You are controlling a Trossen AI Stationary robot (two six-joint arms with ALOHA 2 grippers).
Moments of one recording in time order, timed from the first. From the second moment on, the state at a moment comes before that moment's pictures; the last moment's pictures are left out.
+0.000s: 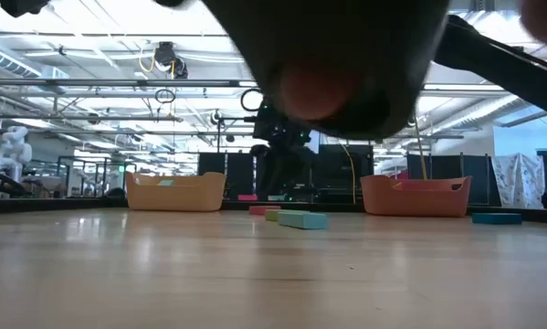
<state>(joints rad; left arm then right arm) -0.66 1.65 1.30 -1.26 0.36 -1.30 -0.56 2.38 2.04 -0.87 -0.37 -1.13</state>
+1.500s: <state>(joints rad) -0.54 1.65 1.45 -1.27 -0.12 -0.98 -0.77 2.34 2.03 -1.05 -0.84 -0.89</state>
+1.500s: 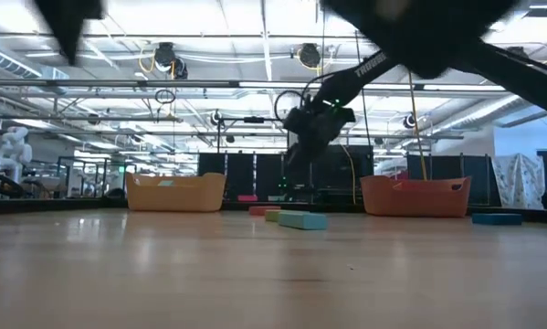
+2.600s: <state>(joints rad) 0.04 1.65 1.00 -0.16 -0.02 0.40 -0.60 1.62 1.33 -0.77 -0.55 -0.58</state>
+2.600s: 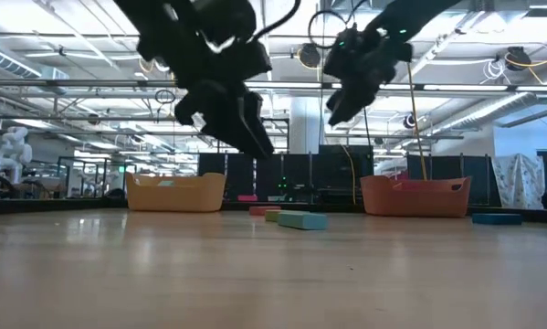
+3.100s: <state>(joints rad) 0.21 1.85 0.99 -0.02 0.21 0.58 -0.36 1.43 0.87 -0.36 -0.42 -0.12</state>
